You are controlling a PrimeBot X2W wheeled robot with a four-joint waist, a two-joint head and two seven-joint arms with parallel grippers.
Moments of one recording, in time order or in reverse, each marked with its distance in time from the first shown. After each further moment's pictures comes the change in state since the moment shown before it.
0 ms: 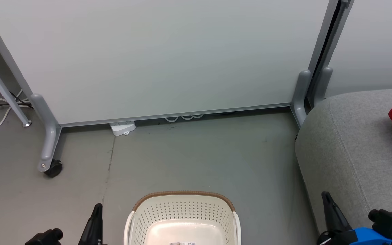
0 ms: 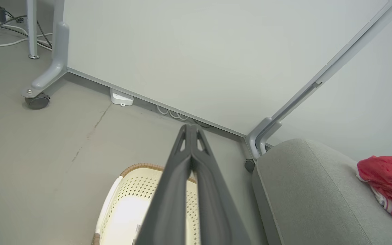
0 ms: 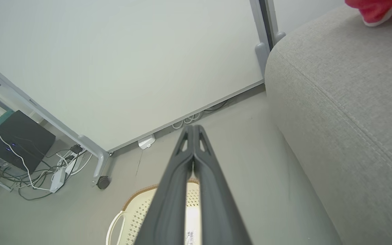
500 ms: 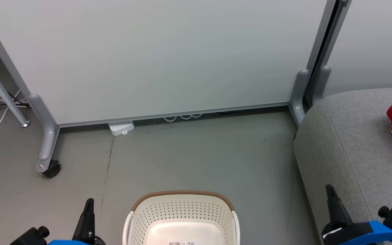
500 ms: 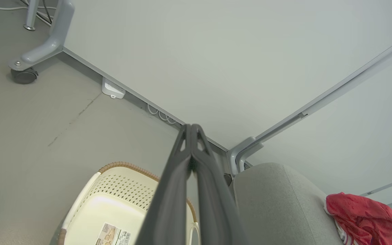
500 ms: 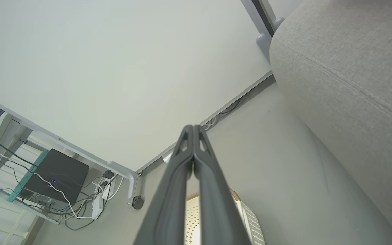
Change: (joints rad) left arm -0.016 -0.006 0.042 -0.023 -0.205 0.000 0.058; right arm -0.031 0.003 -0.016 0.005 0.239 0.000 0.027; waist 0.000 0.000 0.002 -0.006
